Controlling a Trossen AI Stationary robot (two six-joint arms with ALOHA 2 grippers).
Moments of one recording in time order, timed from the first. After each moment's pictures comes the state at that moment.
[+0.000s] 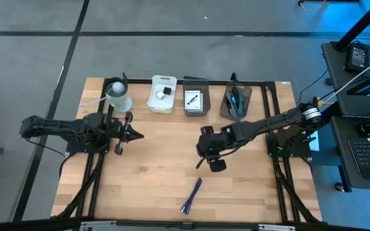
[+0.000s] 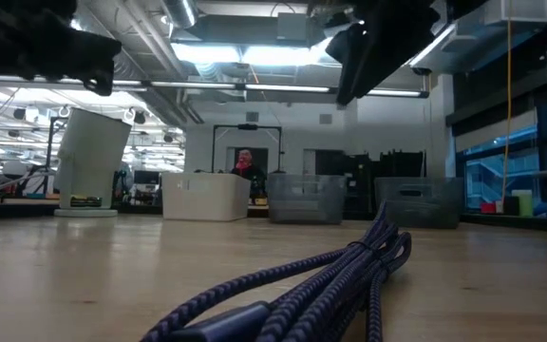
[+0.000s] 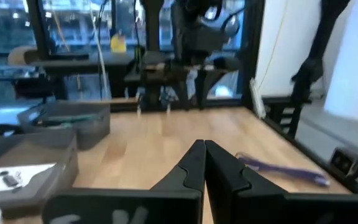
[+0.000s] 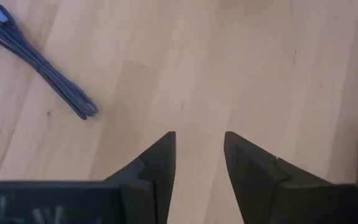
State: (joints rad) left arm 0.01 0.25 0.09 0.16 0.14 -0.01; right arm 0.23 1.66 1.31 -0.72 0.07 -0.07
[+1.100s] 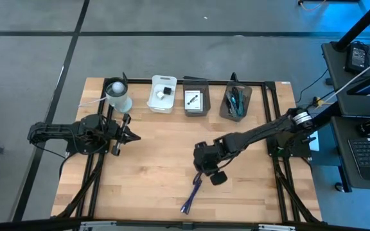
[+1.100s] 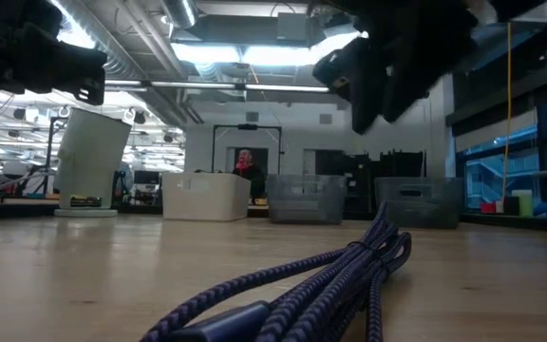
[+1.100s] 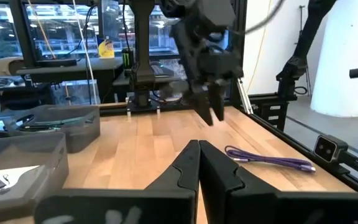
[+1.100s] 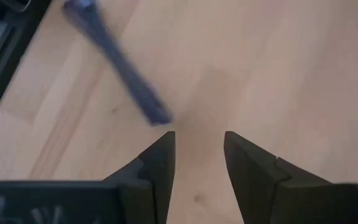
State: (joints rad) left arm 0.04 0.02 0.01 0.05 0.20 0.01; right arm 0.30 1.78 1.31 -0.63 -0.13 -0.11
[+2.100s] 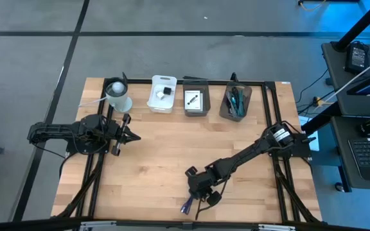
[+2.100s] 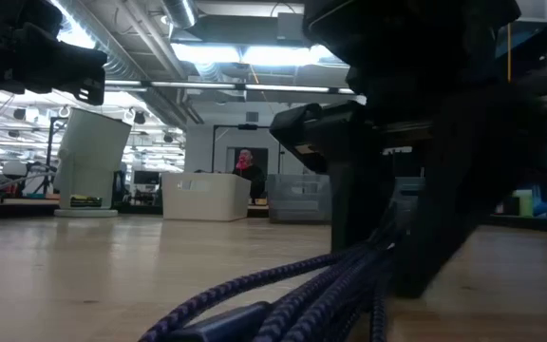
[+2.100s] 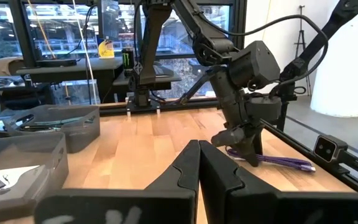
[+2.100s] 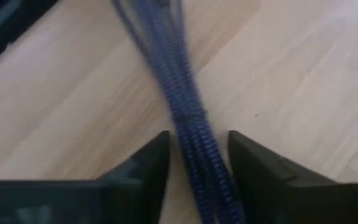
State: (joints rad) left arm 0.04 0.02 0.01 0.05 0.20 0.01; right arm 0.46 2.10 1.32 -0.29 -0.11 -0.23
